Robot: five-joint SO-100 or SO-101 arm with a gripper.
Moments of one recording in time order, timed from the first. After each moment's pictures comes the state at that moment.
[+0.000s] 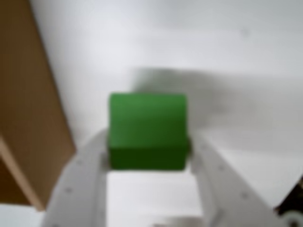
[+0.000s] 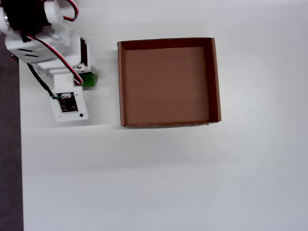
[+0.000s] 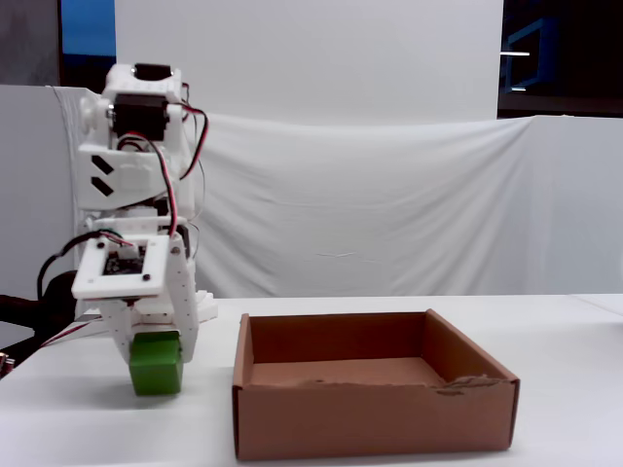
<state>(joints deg) -8.3 106.3 127.7 48.6 -67.3</state>
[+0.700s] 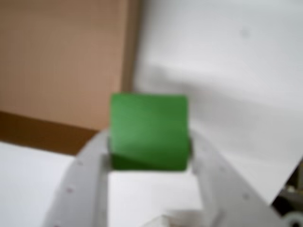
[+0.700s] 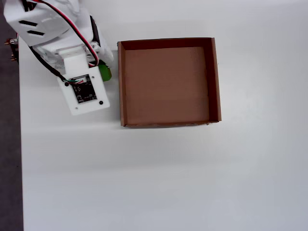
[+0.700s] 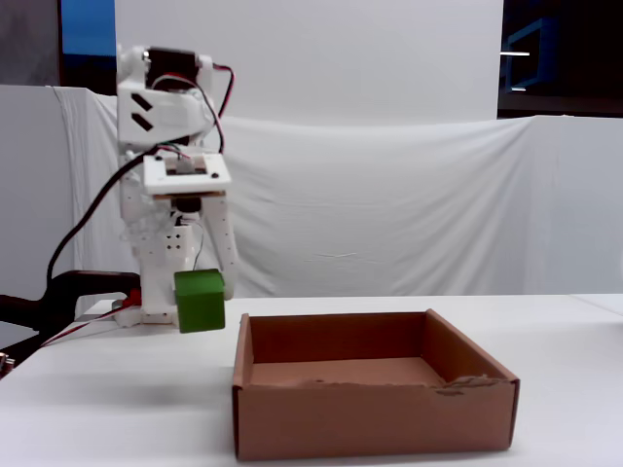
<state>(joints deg) -18.3 116.9 120.1 57.3 -67.3</state>
